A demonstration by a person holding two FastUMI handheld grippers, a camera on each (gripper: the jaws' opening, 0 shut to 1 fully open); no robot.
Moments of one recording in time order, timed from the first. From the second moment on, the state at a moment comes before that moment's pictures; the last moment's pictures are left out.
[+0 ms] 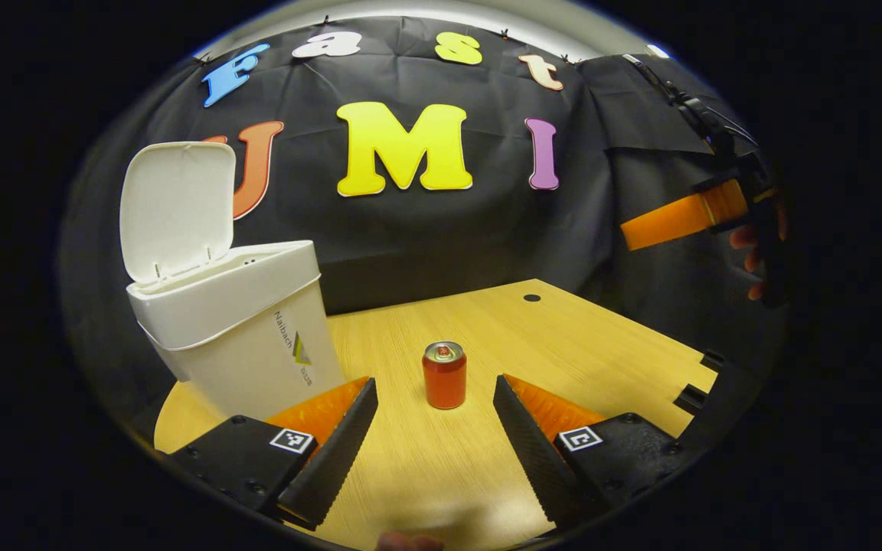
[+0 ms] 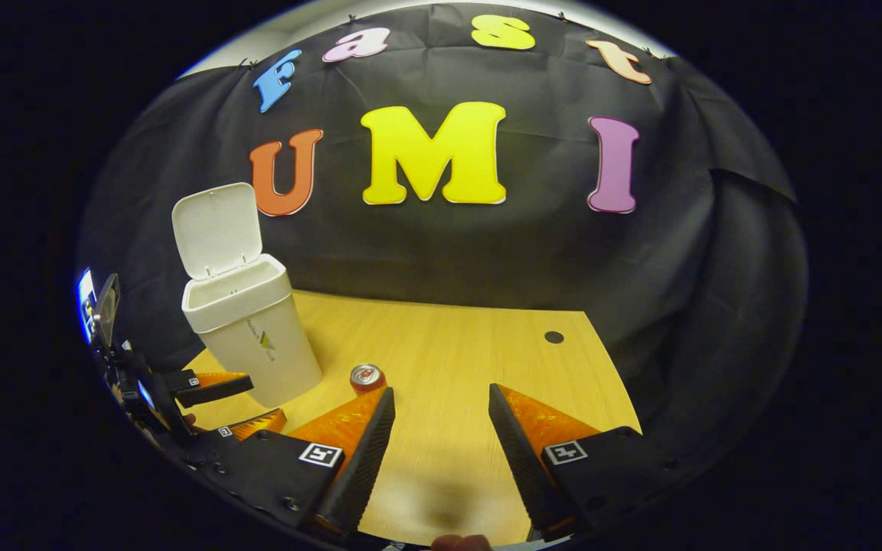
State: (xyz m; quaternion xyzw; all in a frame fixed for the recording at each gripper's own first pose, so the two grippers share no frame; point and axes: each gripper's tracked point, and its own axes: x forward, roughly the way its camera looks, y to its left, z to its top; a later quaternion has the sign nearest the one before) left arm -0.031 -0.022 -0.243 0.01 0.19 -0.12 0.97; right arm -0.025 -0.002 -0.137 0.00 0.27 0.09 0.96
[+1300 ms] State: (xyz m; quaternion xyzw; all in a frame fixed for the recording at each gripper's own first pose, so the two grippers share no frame) left arm 0.083 -0.062 -0.392 0.00 0.26 -0.13 0.96; right arm -0.067 -0.096 -0.166 -0.03 0.32 -0.02 0.95
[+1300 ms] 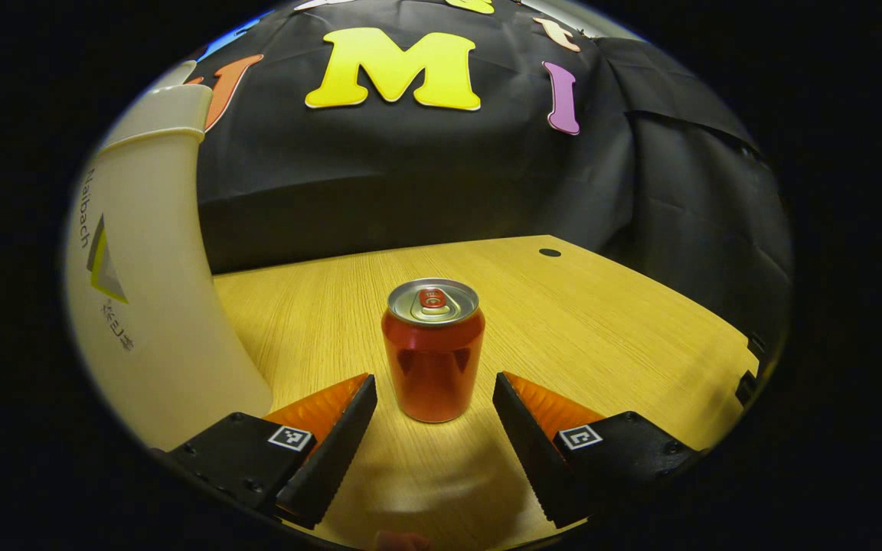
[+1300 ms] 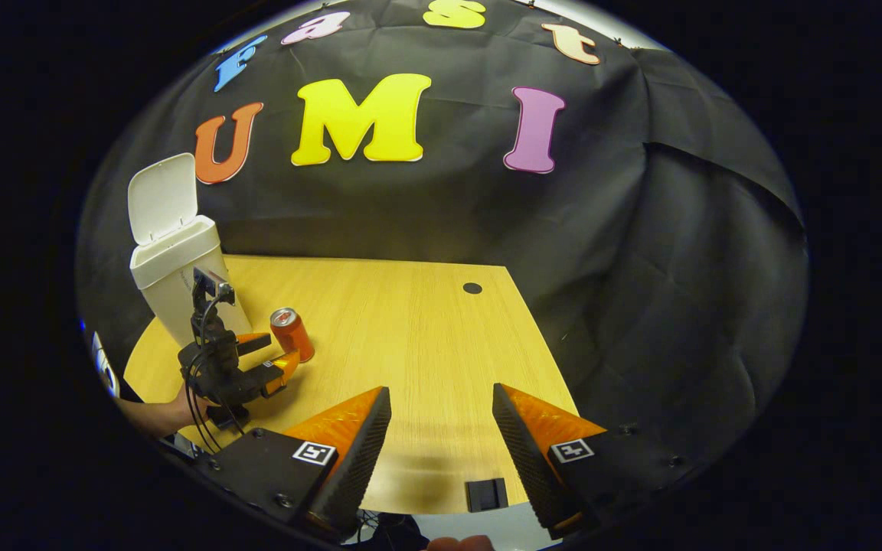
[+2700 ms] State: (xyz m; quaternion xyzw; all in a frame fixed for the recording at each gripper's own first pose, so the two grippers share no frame) left arm 0.104 -0.058 -0.328 0.01 0.21 -0.12 0.97; right arm -0.061 -0.092 -0.173 -0.03 0.32 -0.01 0.95
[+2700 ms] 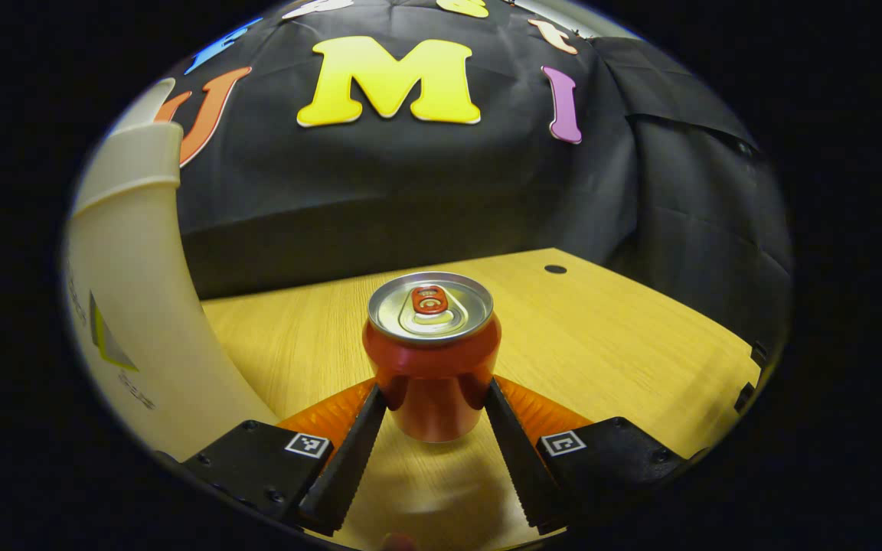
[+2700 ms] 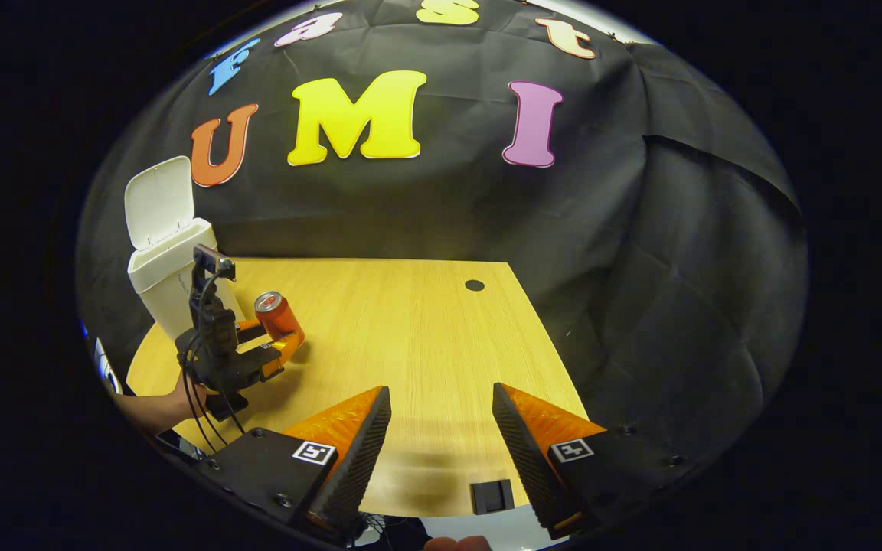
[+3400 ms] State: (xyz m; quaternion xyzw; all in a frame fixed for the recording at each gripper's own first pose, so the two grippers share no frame) left arm 0.101 0.010 -0.118 -0.02 0.09 -0.04 0.99; right arm -0.035 -0.067 -0.131 0.01 0.24 0.03 0.97
